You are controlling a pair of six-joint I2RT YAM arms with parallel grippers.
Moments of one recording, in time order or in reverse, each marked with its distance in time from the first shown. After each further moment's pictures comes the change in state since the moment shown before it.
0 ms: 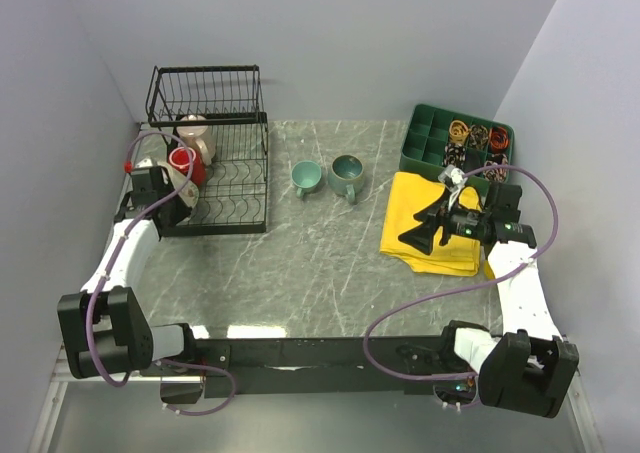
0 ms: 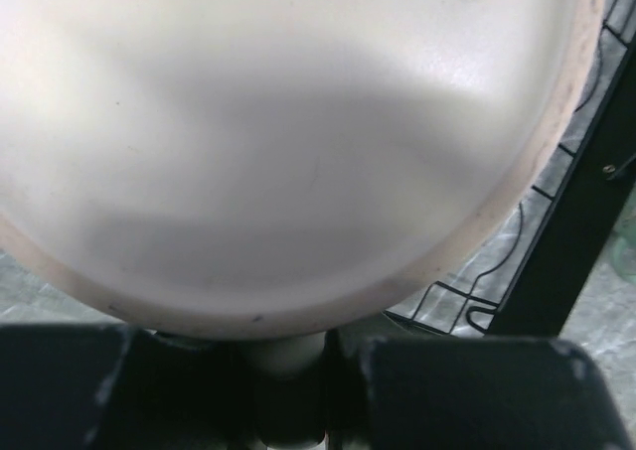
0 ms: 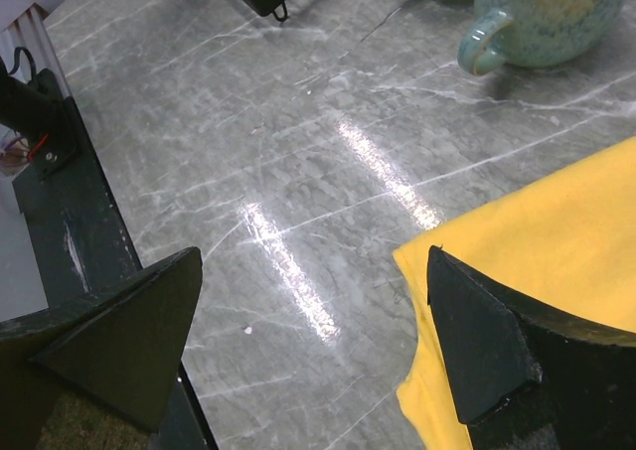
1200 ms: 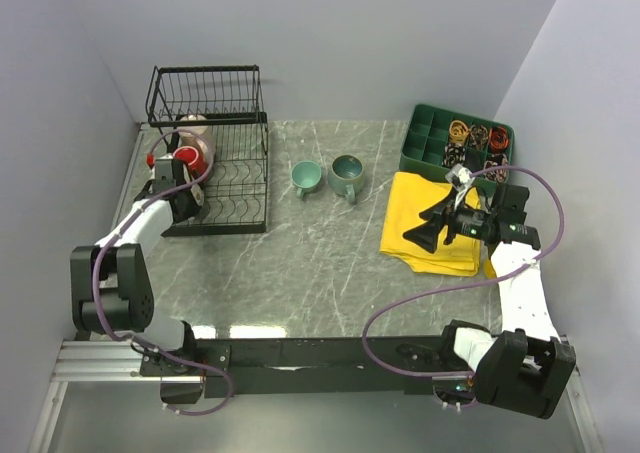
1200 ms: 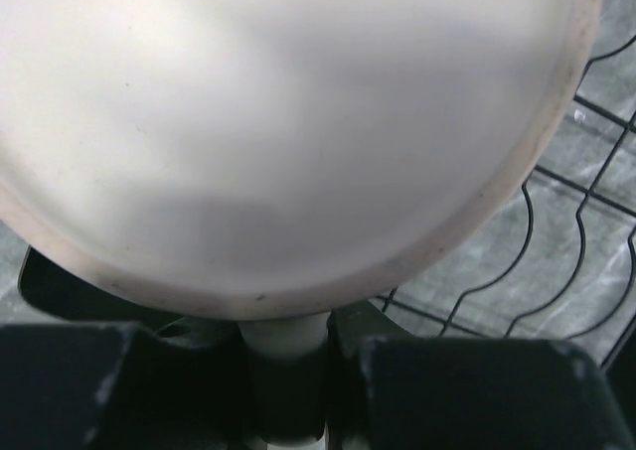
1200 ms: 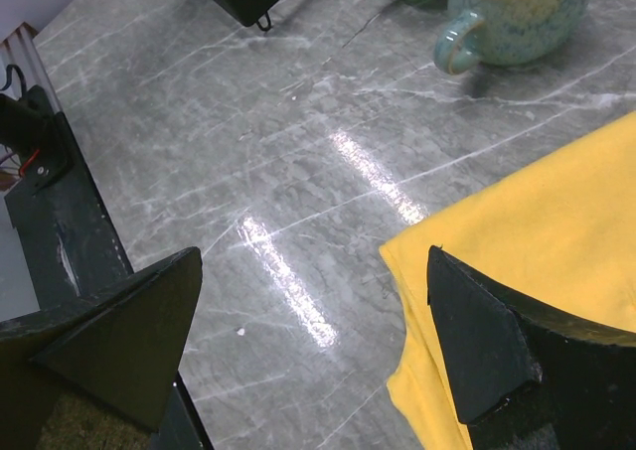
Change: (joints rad) left arm -0.088 0.220 0.068 0.031 -0.161 0.085; right arm -0.055 -0.003 0.000 0.000 -0.013 0.002
